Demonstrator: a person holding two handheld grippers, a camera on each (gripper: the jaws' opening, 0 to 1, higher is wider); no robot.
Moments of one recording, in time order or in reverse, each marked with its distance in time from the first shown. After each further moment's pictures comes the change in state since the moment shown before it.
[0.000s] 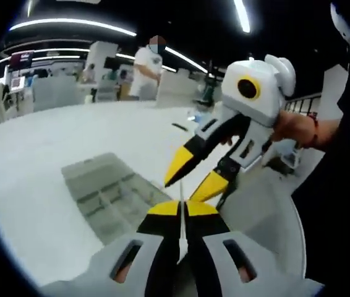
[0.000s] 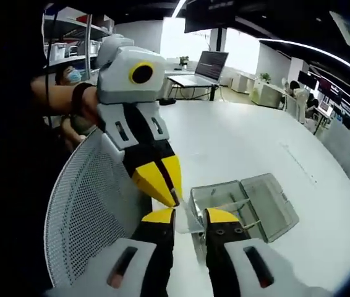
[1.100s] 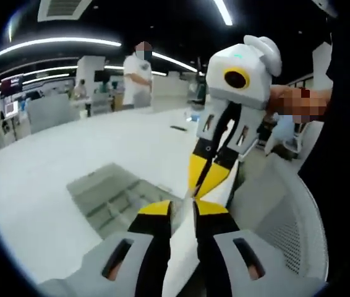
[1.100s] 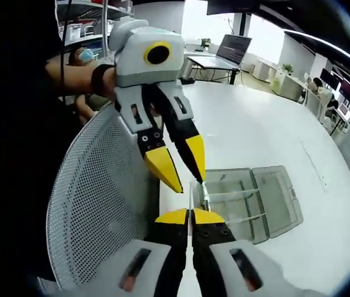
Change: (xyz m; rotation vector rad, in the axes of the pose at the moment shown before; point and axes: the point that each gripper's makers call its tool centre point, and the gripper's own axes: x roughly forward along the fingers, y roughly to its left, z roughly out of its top) left arm 0.004 0.016 -0.001 0.114 -0.017 0.035; right arm -0.004 -0.003 -0.019 -0.057 0.129 0.098
